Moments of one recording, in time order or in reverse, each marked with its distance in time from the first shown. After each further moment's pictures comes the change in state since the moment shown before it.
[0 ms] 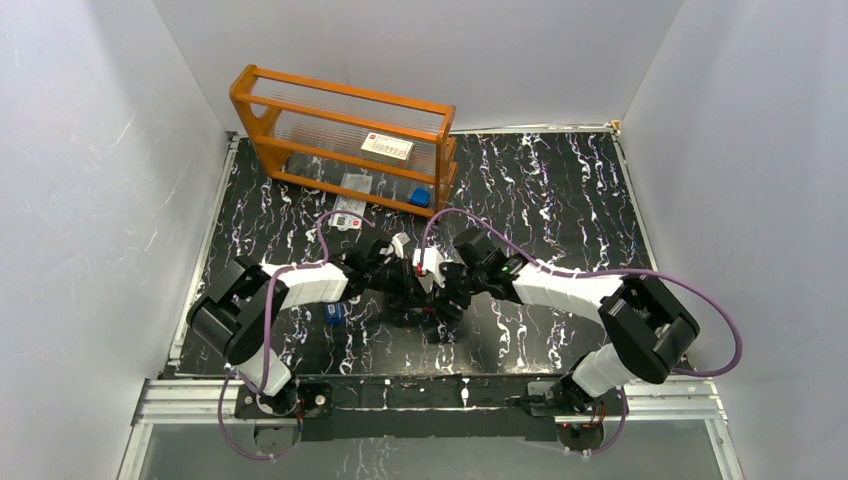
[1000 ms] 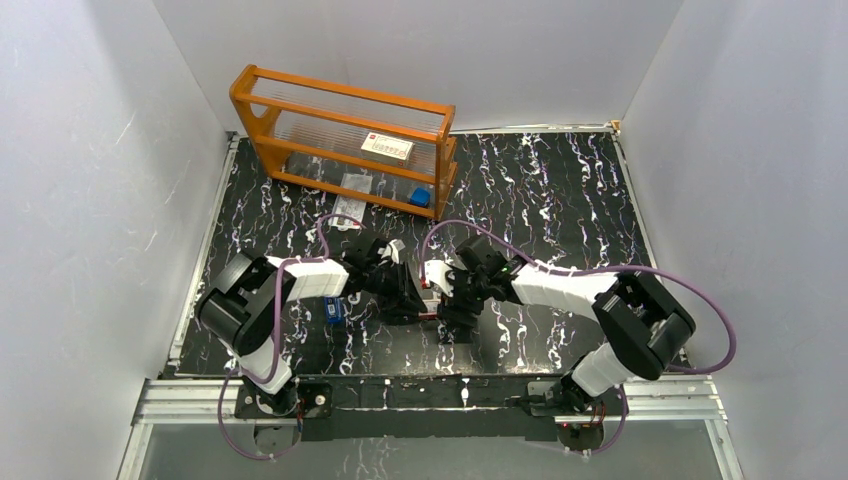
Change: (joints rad) left arm 0.047 0.054 0.016 -0.105 0.019 0.080; right arm -0.013 0.022 -0.023 -0.134 0.132 -0.126
